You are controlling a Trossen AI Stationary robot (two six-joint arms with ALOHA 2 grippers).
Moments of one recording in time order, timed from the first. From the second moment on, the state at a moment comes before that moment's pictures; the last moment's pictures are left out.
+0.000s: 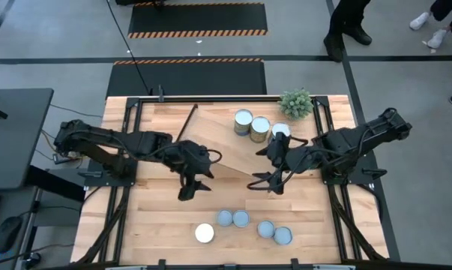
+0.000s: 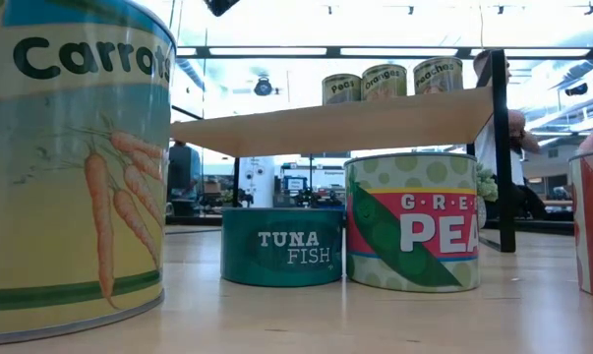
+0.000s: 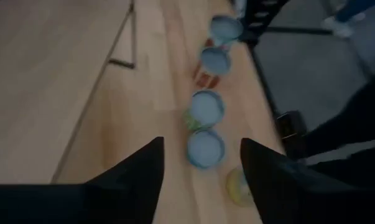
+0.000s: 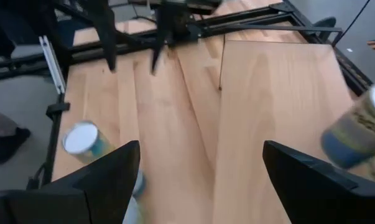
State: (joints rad) left arm -0.18 1.42 1.35 -0.65 0.13 -0.15; right arm 0.40 1.32 1.40 -0.74 0.44 0.45
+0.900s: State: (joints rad) left arm -0.62 1.58 1.35 -0.74 -0.06 -0.54; right arm 0.43 1.45 1.52 -0.82 0.57 0.63
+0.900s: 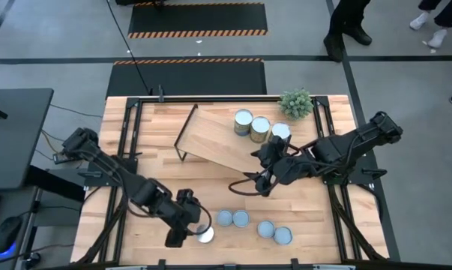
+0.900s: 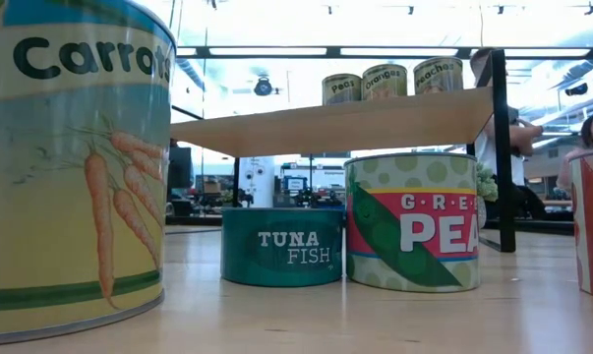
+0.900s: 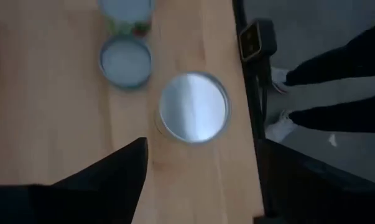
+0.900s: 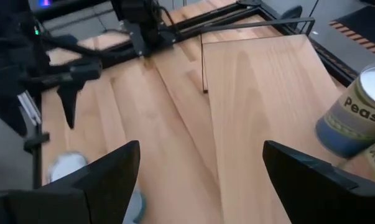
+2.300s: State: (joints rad) left arm -0.75 1.88 1.35 -0.63 -0.28 -1.09; right arm 0.53 1.43 1.36 -0.58 0.36 0.39
